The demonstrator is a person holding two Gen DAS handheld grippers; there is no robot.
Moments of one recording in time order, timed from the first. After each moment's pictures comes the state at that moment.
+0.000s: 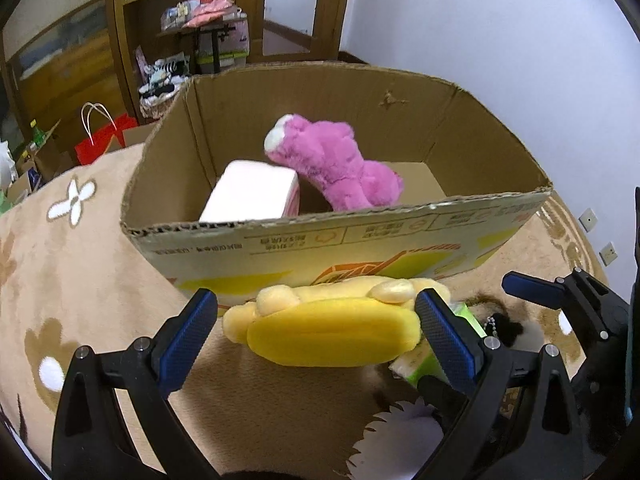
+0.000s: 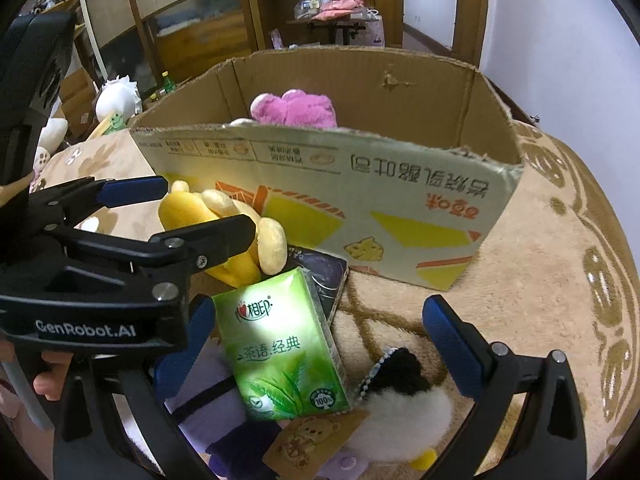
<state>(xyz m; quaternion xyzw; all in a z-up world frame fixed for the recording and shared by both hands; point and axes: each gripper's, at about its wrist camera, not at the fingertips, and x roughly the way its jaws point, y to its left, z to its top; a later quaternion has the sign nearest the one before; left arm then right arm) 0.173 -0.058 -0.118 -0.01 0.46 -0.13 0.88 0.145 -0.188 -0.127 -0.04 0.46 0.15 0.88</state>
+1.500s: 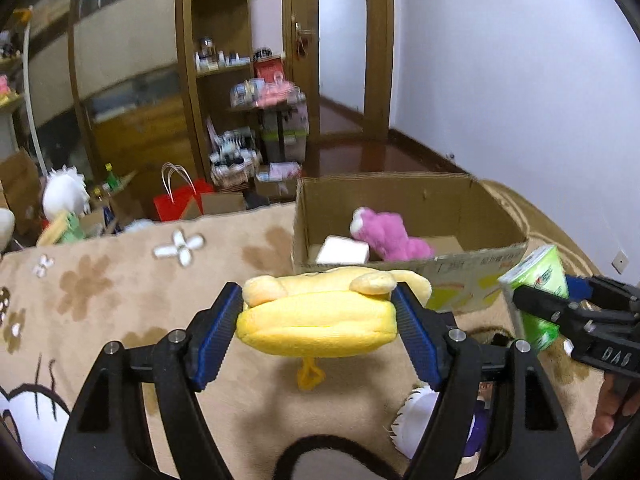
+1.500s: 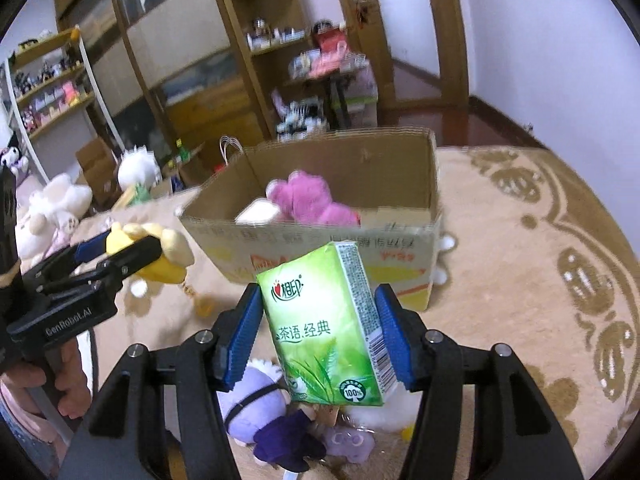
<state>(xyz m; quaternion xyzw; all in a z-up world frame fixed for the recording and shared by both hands) 0.082 -0.018 -0.033 0.01 0.31 -0.02 0.95 0.109 -0.225 -0.059 0.05 0.37 0.16 0.91</state>
